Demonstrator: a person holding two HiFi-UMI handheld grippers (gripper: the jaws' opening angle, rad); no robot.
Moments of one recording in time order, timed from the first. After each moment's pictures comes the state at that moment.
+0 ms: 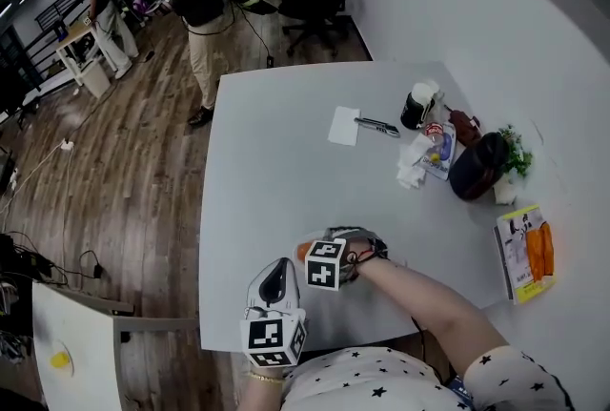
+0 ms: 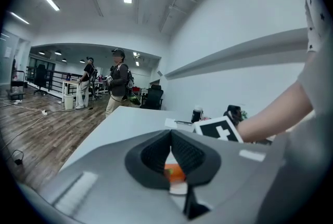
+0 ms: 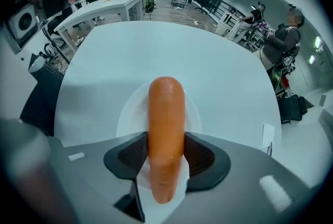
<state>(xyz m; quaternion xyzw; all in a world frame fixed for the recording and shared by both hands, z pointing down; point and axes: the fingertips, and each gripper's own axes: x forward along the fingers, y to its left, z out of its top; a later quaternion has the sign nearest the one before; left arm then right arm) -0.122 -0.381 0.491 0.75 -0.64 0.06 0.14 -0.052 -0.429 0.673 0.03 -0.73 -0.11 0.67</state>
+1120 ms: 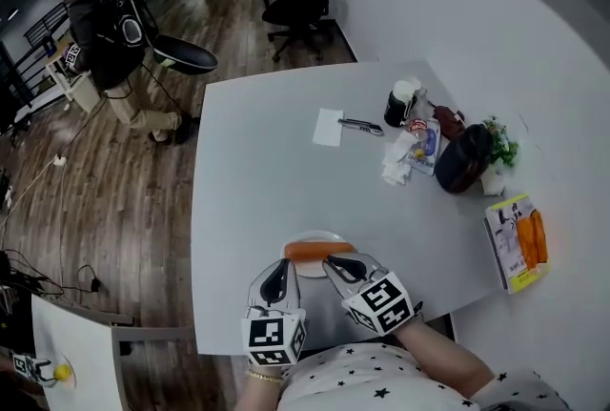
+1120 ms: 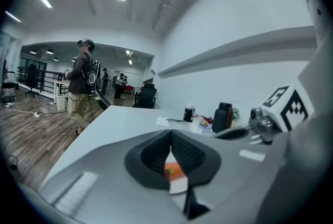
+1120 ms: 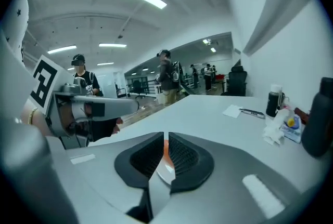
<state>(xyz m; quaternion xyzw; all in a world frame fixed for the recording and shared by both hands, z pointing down) -0.095 -0.379 0.493 0.78 -0.61 0.07 0.14 -0.022 -0.387 0.534 0.32 -0.92 0.13 0.19</state>
